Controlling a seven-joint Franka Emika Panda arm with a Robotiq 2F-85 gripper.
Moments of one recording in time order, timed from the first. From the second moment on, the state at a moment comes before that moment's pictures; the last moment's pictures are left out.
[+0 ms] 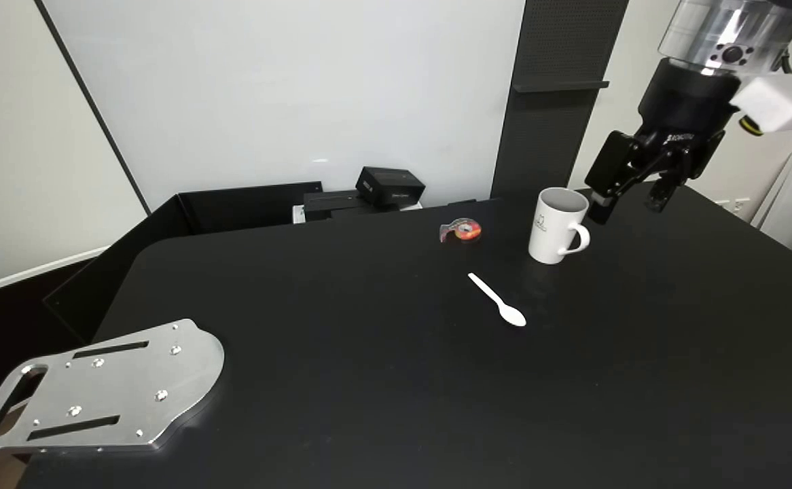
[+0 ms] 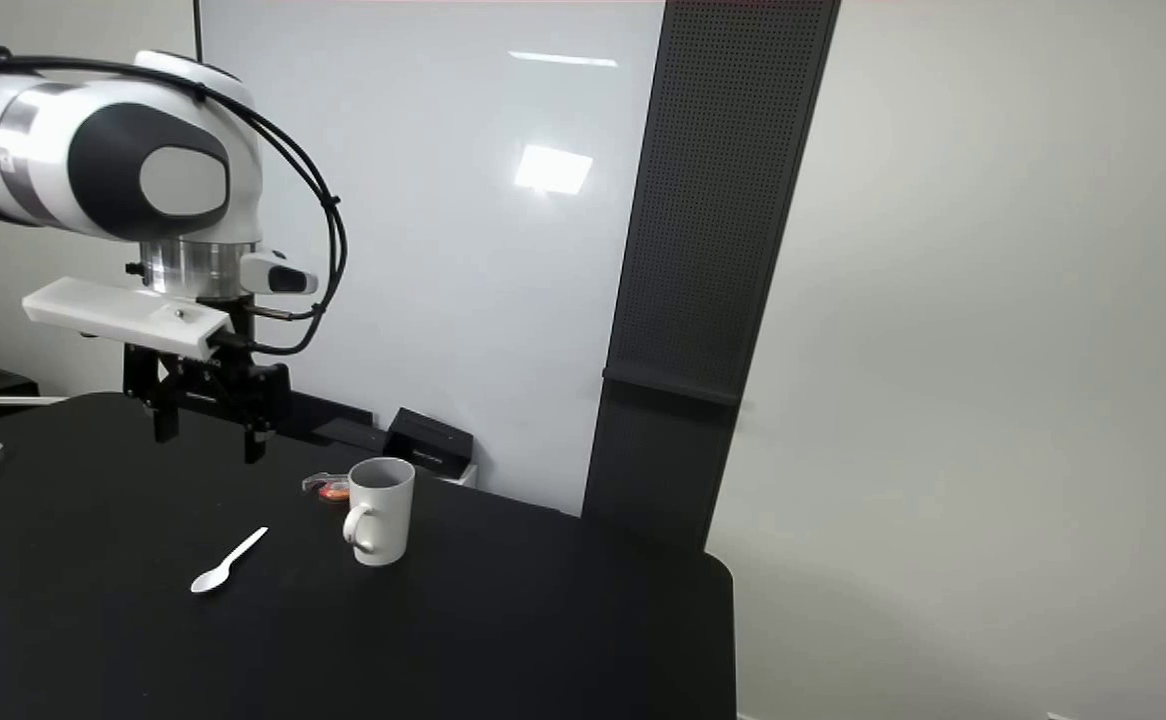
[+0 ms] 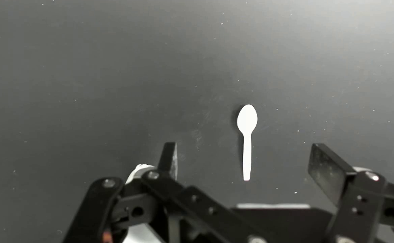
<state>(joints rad) 0.10 0.23 0.07 -2.20 0.08 2.48 -0.01</state>
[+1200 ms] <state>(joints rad) 0.12 0.32 0.08 -2.11 0.02 2.50 -0.02</state>
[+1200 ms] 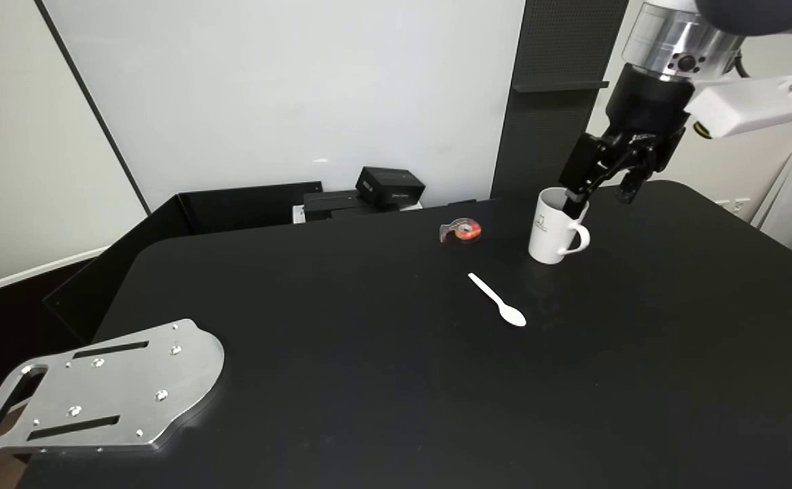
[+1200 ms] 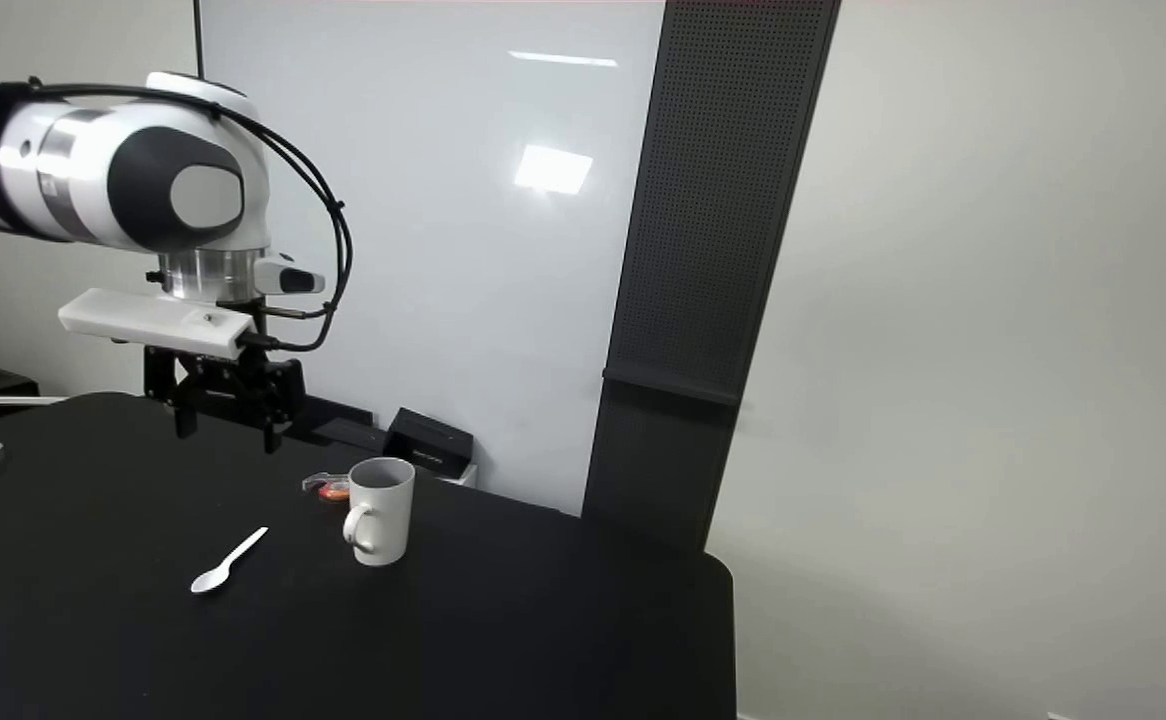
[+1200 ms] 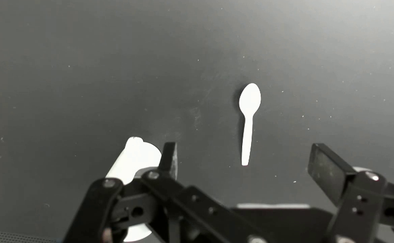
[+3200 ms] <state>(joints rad) 0.22 0.94 0.05 -1.37 -0.04 2.26 0.03</state>
